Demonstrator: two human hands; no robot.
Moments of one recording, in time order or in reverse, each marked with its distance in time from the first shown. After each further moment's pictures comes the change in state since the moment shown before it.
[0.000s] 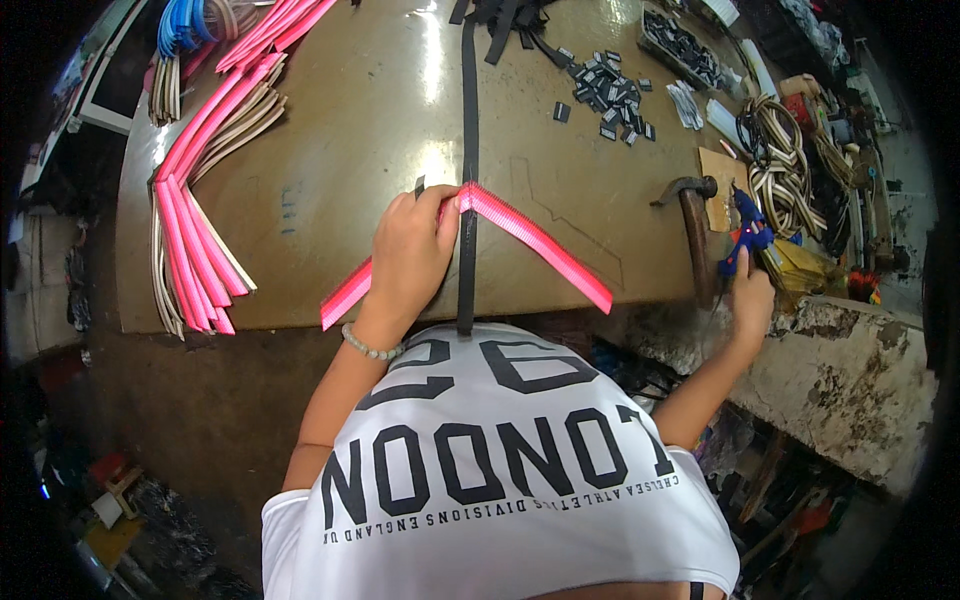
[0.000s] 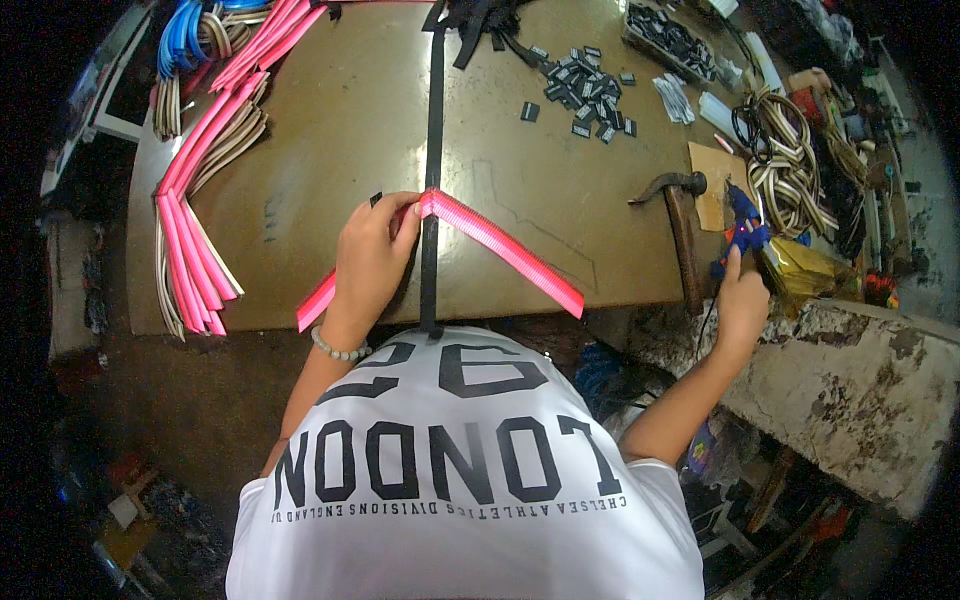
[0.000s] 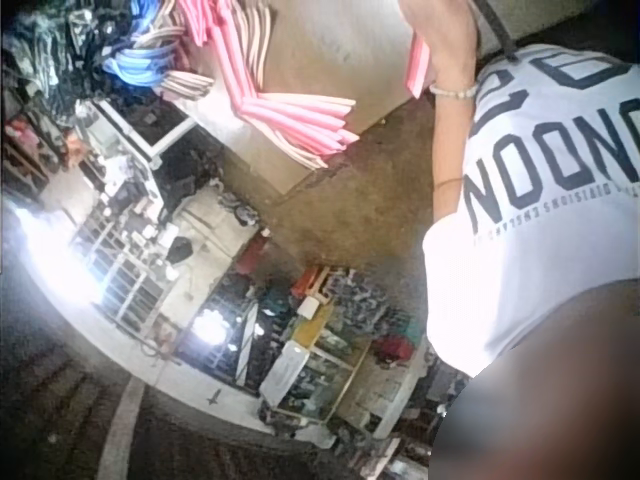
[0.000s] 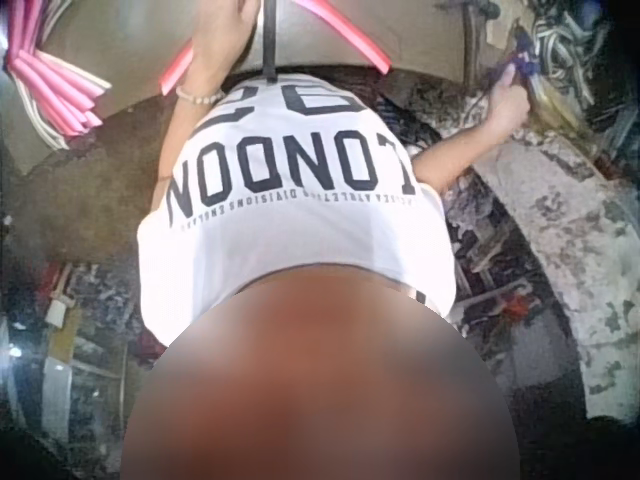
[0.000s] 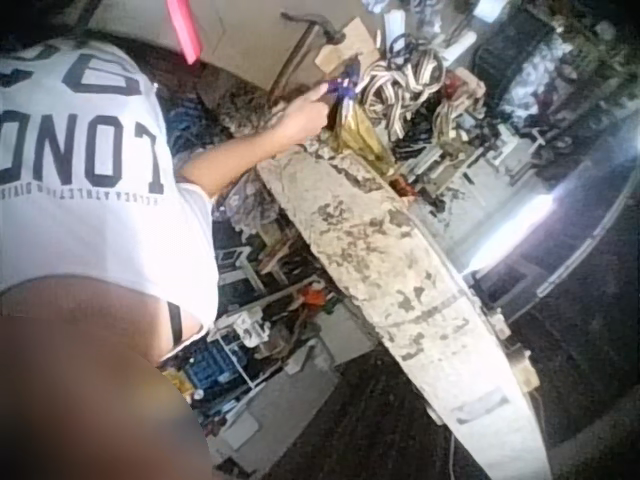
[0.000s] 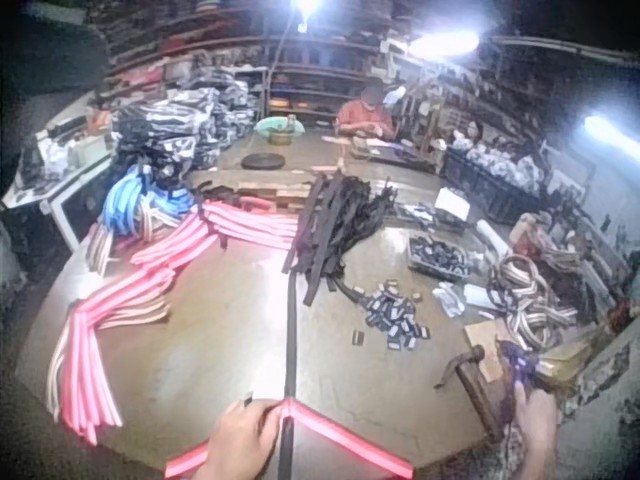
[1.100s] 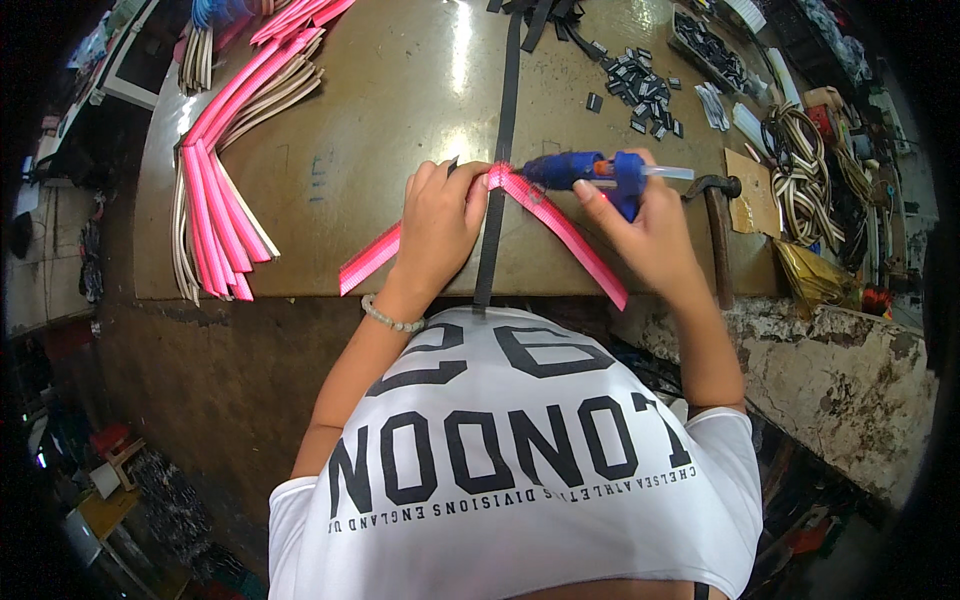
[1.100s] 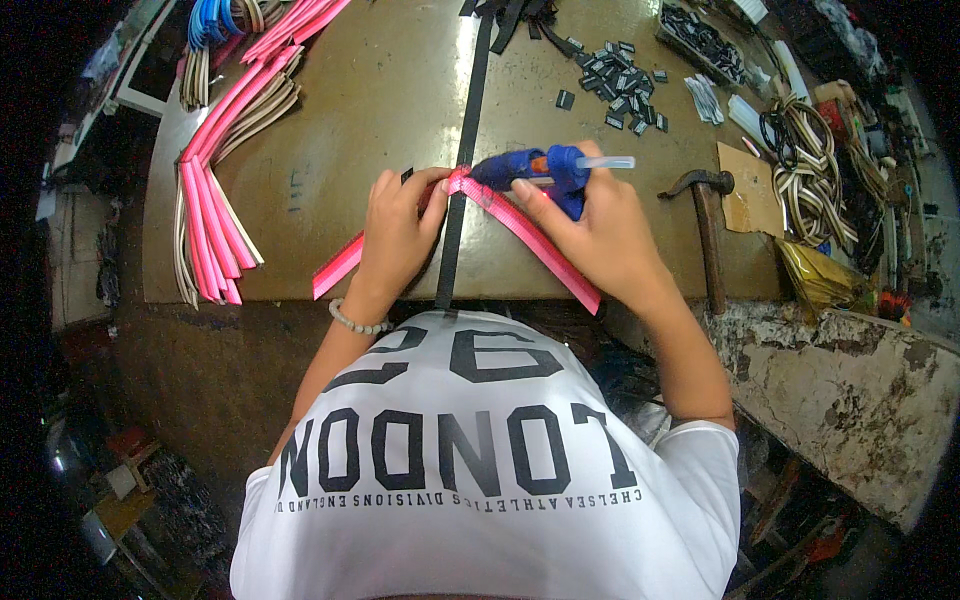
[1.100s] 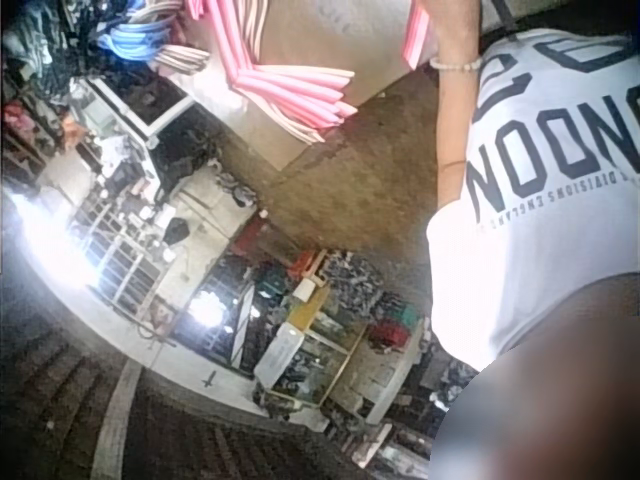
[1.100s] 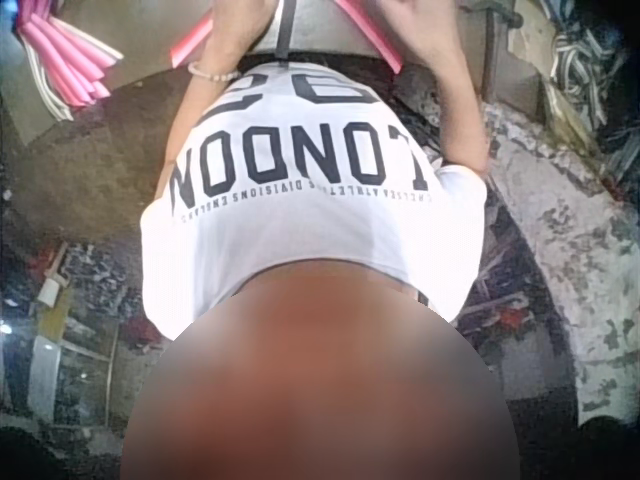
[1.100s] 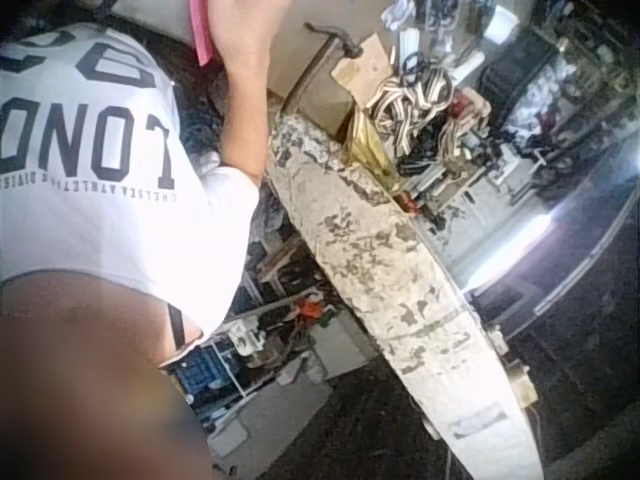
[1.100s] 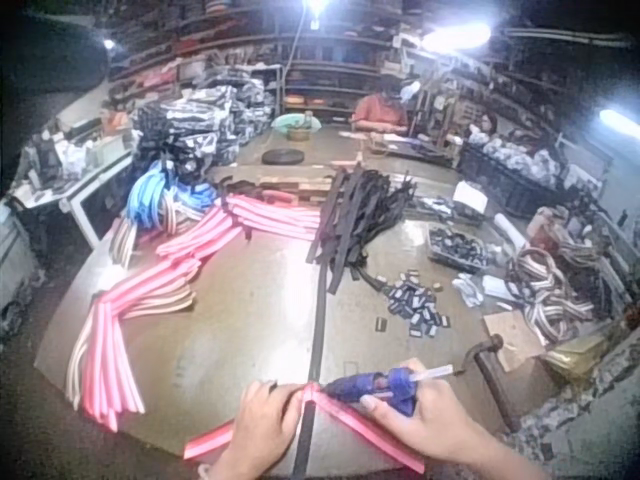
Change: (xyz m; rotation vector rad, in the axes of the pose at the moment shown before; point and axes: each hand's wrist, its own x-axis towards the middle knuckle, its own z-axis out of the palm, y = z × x) left_hand -0.004 -0.008 0.001 0.018 0.057 0.119; right_hand -0.117 -0.159 -0.030 0.851 -0.422 -1.011
